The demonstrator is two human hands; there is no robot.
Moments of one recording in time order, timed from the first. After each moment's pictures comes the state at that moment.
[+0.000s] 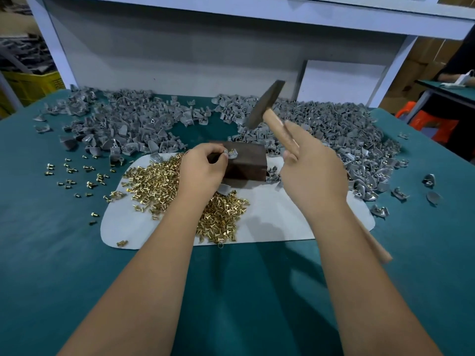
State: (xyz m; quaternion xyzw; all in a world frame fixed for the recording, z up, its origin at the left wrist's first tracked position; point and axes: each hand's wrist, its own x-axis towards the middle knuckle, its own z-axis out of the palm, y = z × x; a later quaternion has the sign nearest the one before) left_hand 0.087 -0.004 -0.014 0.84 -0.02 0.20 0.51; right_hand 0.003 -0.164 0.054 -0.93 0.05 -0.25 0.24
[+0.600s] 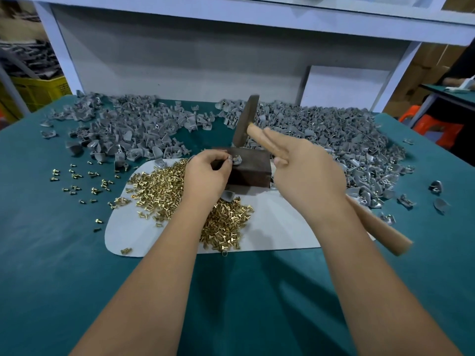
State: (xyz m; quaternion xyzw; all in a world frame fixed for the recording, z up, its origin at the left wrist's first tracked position) left_hand 0.087 -0.003 -0.014 0.80 0.00 0.17 0.57; right_hand 0.012 -0.153 0.064 -0.96 0.03 -0.19 0.19
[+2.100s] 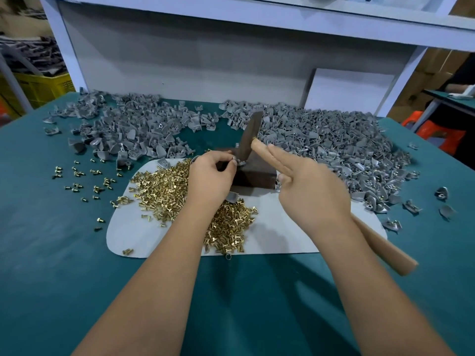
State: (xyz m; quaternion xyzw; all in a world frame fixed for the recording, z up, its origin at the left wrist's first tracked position) left_hand 0.087 -0.005 -0.015 0.80 -0.01 0.17 0.58; right_hand 0.005 -0.154 0.049 -0.97 0.03 -0.20 0.16
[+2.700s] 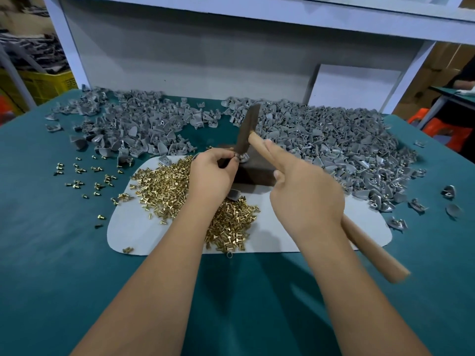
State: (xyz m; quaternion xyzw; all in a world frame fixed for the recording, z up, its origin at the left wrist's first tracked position) left_hand 0.088 -0.006 -0.016 0.80 0.00 0.18 0.57; right_hand 0.000 -0.136 0.041 -0.96 0.04 -0.25 0.12
